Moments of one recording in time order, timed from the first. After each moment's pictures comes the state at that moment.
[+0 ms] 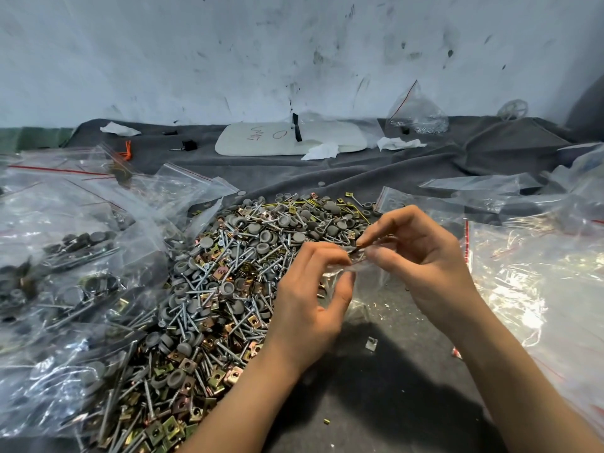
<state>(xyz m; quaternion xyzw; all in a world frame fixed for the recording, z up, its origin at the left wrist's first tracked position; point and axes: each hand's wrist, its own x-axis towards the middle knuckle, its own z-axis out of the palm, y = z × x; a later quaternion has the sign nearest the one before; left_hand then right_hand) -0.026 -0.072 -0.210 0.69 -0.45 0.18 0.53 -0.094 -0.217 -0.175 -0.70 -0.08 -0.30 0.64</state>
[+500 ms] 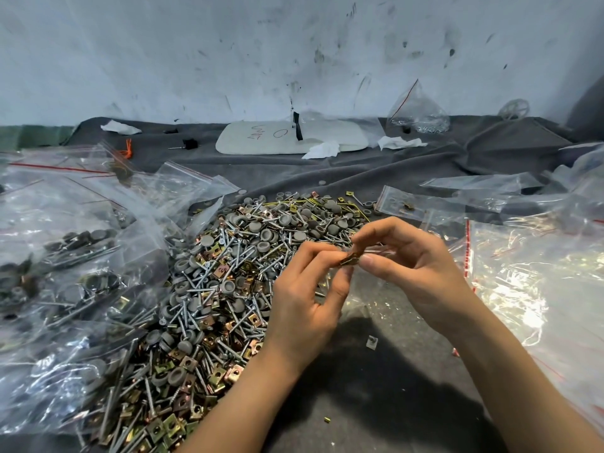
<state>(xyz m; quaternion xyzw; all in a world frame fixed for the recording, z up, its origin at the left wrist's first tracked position) -0.026 -0.072 -0.211 0.68 -0.44 0.20 0.55 -0.095 -0.215 -0.175 -0.72 -0.09 -0.21 0.66</state>
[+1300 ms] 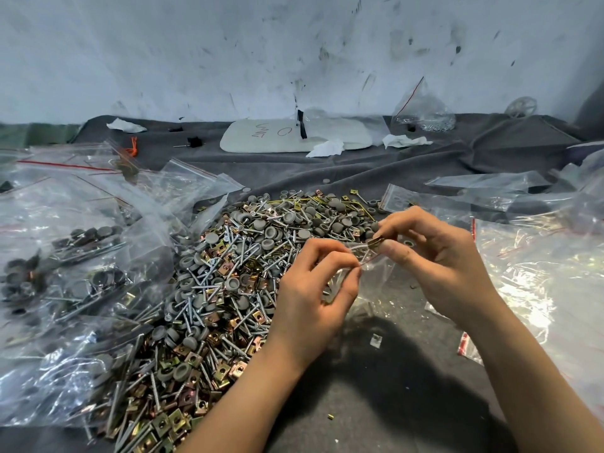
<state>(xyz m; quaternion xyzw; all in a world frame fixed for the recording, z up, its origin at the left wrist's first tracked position) -0.025 -0.072 -0.211 0.70 -0.45 0.20 0.52 -0.098 -0.230 -0.175 -0.81 -0.05 -0.31 0.50</state>
